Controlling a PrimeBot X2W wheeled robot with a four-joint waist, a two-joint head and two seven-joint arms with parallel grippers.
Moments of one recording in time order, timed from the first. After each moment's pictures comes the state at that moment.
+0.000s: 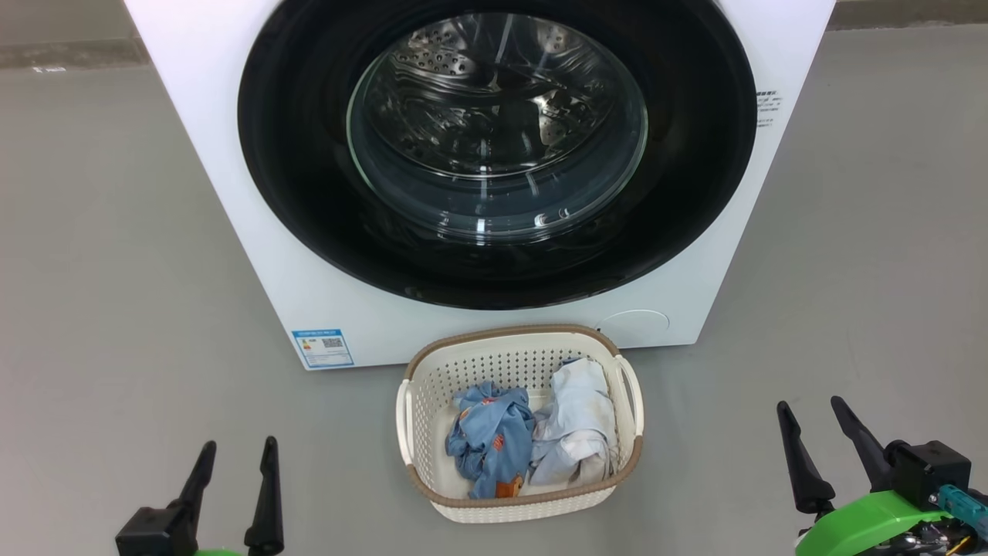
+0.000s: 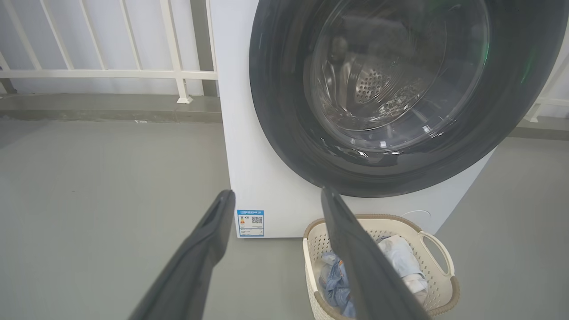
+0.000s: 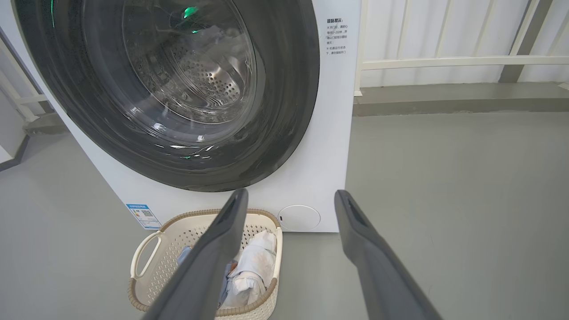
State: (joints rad) left arm 0.00 0.05 -0.02 0.24 -0.20 -0.13 -0.26; right arm -0.07 -0.16 -0.05 0.33 0.24 0.13 -0.25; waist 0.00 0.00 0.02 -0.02
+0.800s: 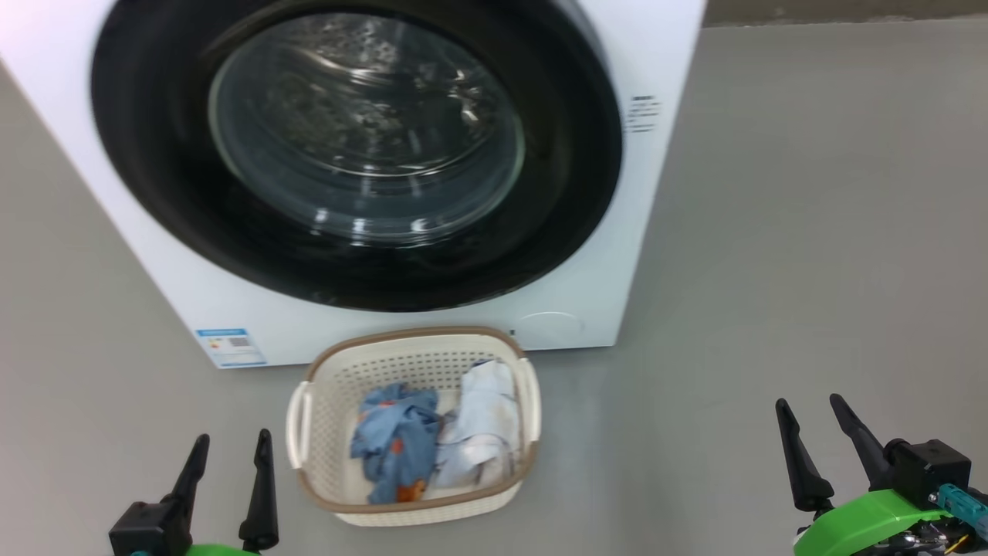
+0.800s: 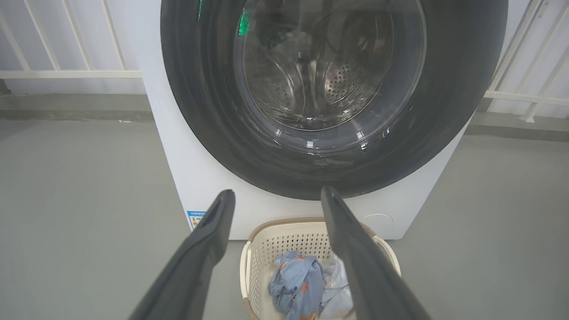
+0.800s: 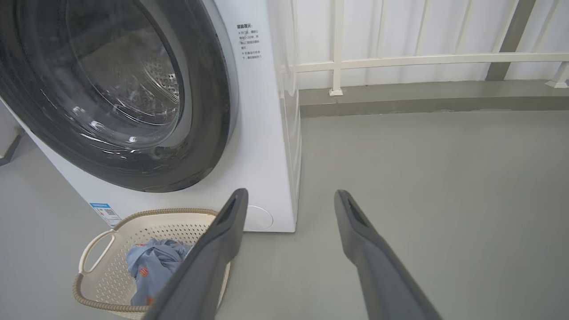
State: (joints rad) left arm -0.01 0.04 0.00 0.24 -0.19 -0.13 -0.26; right arm -0.07 -0.16 -0.05 0.33 0.24 0.13 -0.25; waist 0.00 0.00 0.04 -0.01
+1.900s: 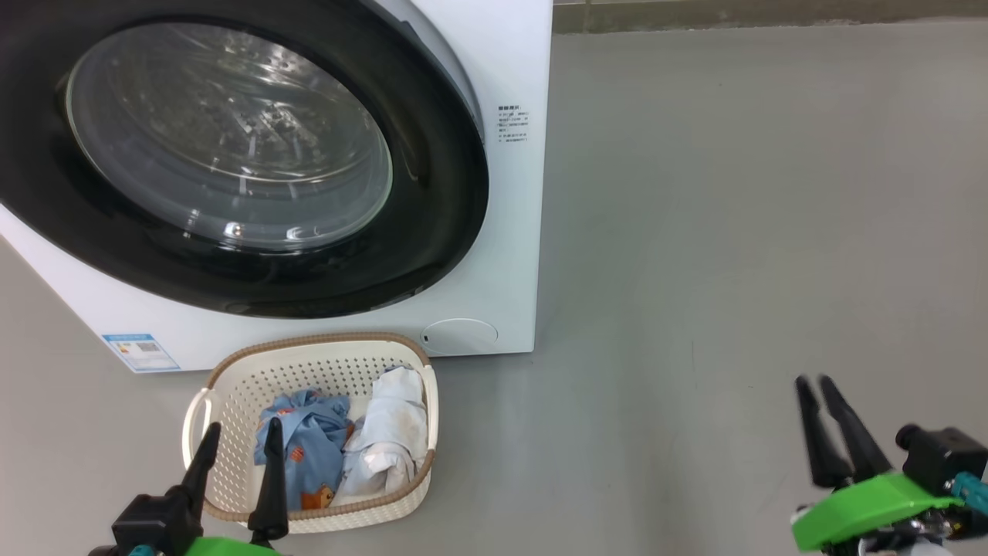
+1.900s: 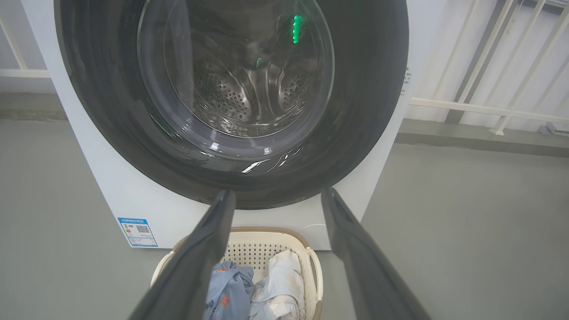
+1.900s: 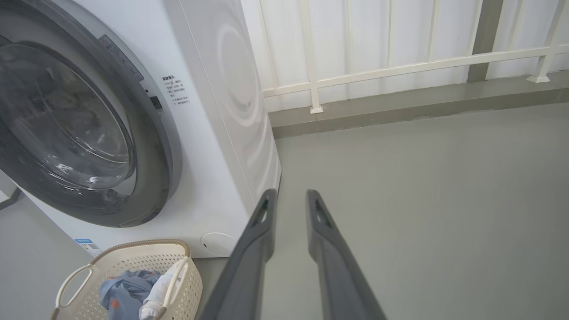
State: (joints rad) left arm -0.02 0.04 -0.02 0.21 -0.22 -0.13 -0.26; right arm -0.08 -0.15 -0.06 0.30 0.30 0.13 -0.25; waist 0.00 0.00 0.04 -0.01
